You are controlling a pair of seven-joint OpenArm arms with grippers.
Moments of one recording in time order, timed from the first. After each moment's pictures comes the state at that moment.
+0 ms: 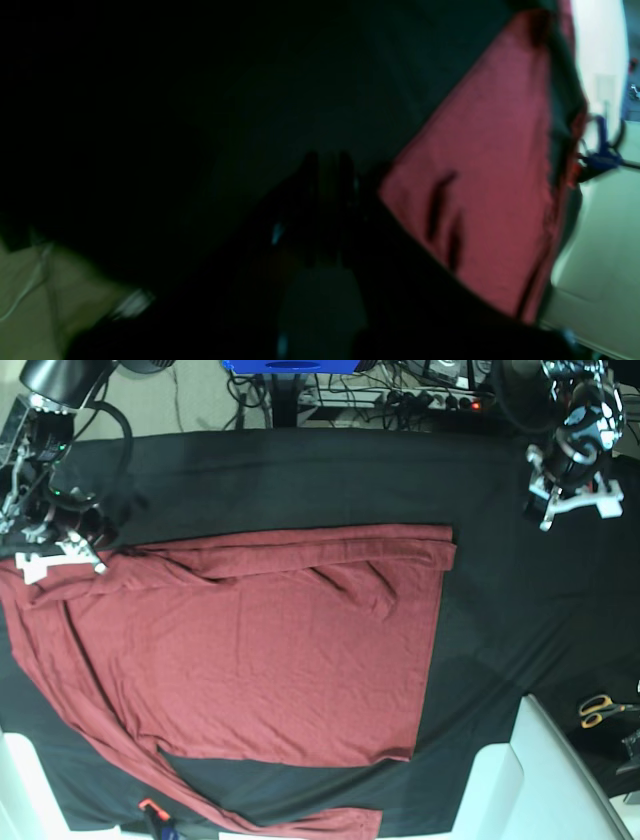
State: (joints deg) left arm 26.2 -10.5 -35.2 91.0 -61.9 4.9 39.8; right arm -5.4 2.0 33.3 86.0 31.9 -3.8 -69.9
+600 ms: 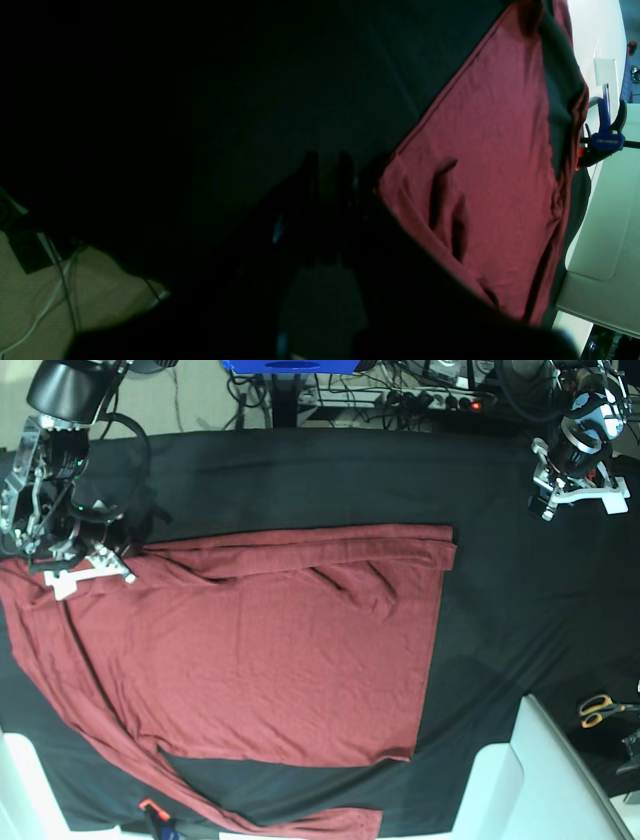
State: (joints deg) left arm 28.4 -10.4 -35.5 94.1 -61.7 1.2 39.8; right arm -2.7 2.6 26.7 80.4 31.9 -4.3 -67.9
